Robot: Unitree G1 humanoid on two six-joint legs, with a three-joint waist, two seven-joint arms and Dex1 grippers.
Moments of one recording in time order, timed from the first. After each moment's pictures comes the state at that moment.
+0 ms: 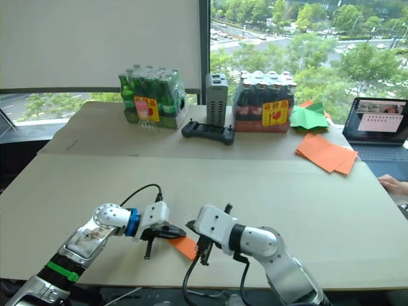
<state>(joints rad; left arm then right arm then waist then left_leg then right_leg) -0.36 0.64 -0.33 0.03 -0.15 0.20 -1.19 -0.17 -0.45 0.48 -0.59 -0.05 0.55 0.72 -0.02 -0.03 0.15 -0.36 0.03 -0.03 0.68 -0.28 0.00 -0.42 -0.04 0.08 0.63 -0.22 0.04</state>
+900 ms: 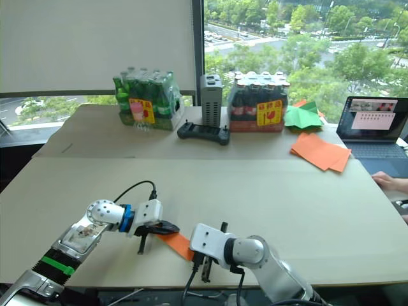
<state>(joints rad) -0.39 0.70 -0.34 0.13 -0.14 0.06 -1.20 -0.19 -0.50 0.58 -0.51 -0.10 0.61 0.73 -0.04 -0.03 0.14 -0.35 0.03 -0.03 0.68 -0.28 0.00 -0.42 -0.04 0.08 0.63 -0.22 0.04</state>
